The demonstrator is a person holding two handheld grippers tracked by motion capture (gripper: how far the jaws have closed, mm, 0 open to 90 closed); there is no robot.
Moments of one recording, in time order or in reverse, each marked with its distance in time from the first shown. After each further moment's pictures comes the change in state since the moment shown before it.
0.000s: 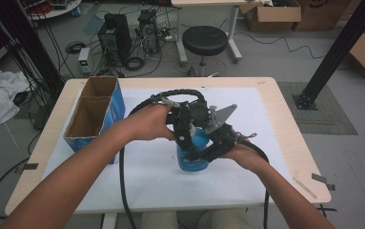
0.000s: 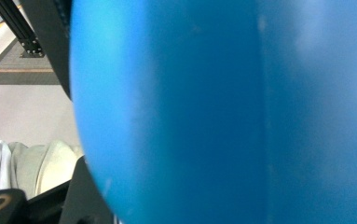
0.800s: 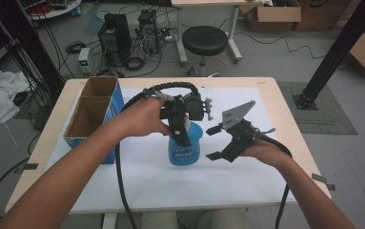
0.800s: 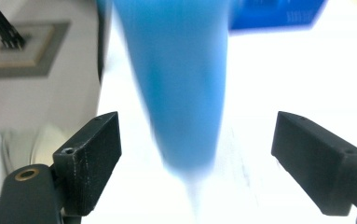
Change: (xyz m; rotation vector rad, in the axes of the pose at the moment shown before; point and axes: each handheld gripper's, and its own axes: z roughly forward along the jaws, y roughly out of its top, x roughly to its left) left arm 0.002 -0.008 -0.020 0.035 0.041 -0.094; right arm -0.007 -0.024 -0.044 0.104 -0.090 0.055
